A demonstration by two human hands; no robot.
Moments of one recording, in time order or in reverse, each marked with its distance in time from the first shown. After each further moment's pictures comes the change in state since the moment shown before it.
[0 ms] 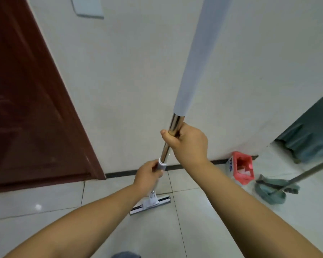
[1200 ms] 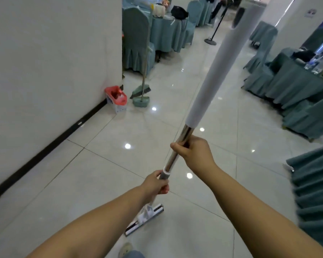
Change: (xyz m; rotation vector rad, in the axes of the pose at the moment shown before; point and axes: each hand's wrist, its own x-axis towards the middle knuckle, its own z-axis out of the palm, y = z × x) left_hand -0.479 -0.155 0.098 0.009 -1.118 -0.283; right_hand -0.586 -0.106 -0.100 0.132 0.448 0.974
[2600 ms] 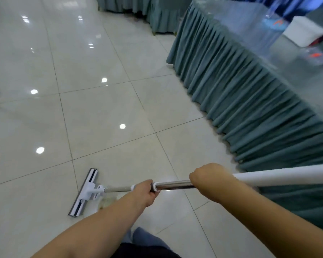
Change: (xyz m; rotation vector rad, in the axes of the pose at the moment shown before) left_hand -0.096 -0.287 0.303 -0.146 0.027 -0.758; right_hand -0.399 0.265 -0.170 -1.059 -0.676 0.567
